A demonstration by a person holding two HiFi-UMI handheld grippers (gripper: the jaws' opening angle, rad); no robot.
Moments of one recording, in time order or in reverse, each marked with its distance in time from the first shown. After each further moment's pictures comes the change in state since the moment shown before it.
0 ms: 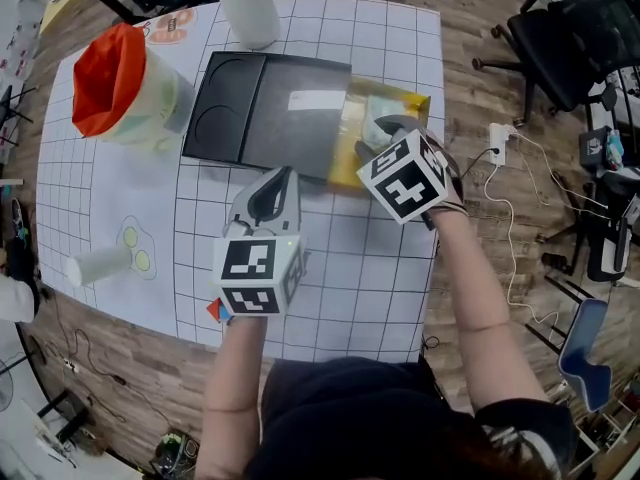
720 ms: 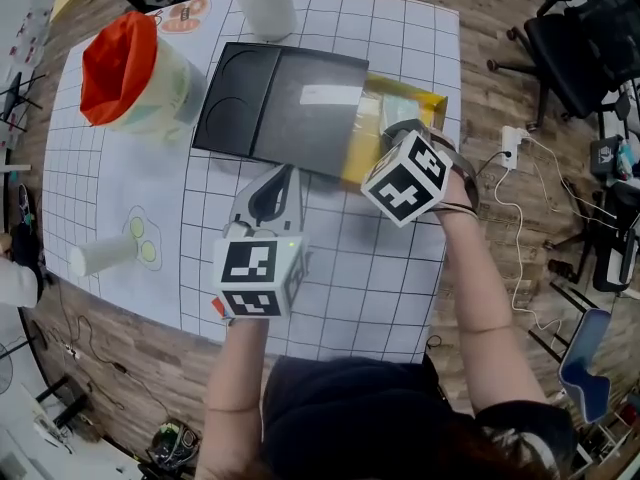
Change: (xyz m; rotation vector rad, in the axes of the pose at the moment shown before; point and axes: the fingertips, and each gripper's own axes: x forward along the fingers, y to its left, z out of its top) left arm -0.008 0.014 -0.001 -0.003 -0.002 0.045; right arm 0.009 0.001 -0.015 -0.162 0.163 -0.055
